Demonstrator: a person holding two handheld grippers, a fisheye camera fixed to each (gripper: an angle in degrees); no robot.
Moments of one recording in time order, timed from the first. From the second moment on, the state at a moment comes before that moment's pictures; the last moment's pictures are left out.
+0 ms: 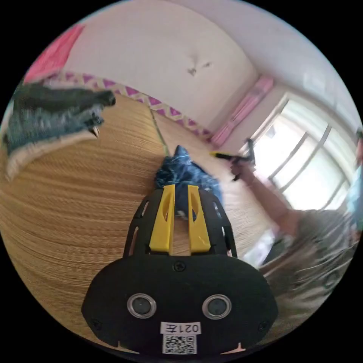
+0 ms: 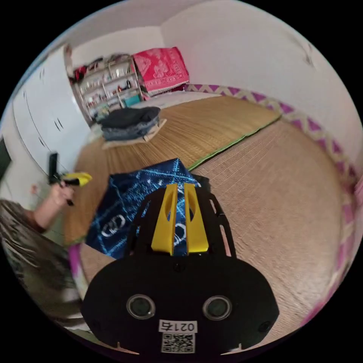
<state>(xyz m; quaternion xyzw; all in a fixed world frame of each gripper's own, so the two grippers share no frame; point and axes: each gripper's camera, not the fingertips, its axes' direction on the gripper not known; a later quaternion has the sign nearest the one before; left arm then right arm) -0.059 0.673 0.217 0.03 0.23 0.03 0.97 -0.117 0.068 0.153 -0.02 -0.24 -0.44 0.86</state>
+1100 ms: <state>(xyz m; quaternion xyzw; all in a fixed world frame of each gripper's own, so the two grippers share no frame) -0.143 0.246 0.351 -0.21 0.32 0.22 0.90 0.106 0.333 0.142 -0.14 -0.29 -0.02 0.95</state>
